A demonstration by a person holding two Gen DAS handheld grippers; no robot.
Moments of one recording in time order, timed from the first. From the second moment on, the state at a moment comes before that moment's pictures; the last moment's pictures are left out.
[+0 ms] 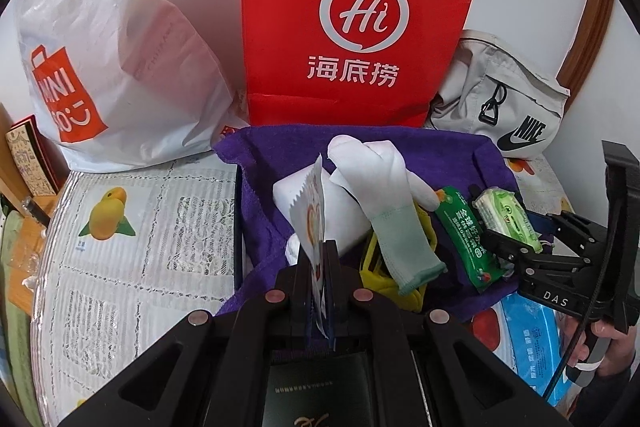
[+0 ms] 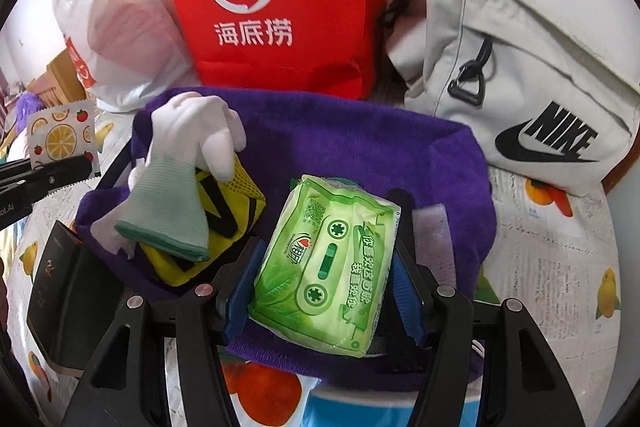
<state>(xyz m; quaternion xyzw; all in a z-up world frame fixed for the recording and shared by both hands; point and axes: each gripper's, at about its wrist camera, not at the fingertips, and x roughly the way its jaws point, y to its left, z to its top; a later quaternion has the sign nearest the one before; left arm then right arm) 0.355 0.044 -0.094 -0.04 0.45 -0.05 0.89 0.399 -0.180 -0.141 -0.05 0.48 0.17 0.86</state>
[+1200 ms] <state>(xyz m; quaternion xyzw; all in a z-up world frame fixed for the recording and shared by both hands) 0.379 0.025 -0.110 -0.04 0.48 -0.09 0.87 0.362 -0.214 -0.107 -0.02 0.44 0.14 0.89</state>
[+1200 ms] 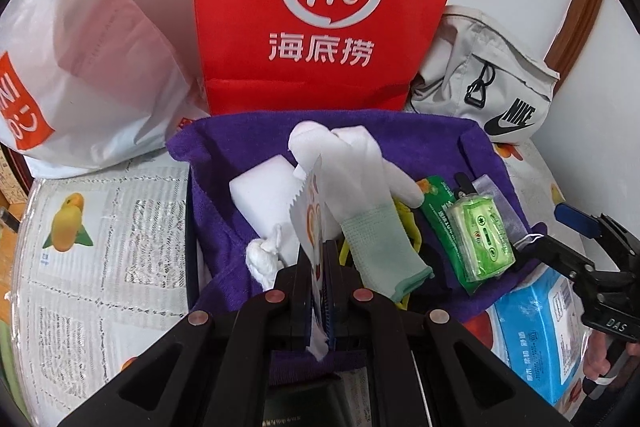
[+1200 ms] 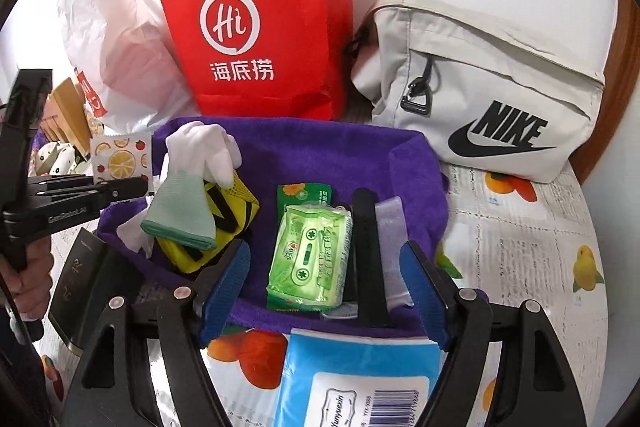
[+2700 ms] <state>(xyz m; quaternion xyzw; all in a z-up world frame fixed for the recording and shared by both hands) 0.275 0.030 -0.050 -0.05 0.46 -0.05 0.88 0.247 -0.211 -0.041 -0.02 0.39 0.10 0.92</state>
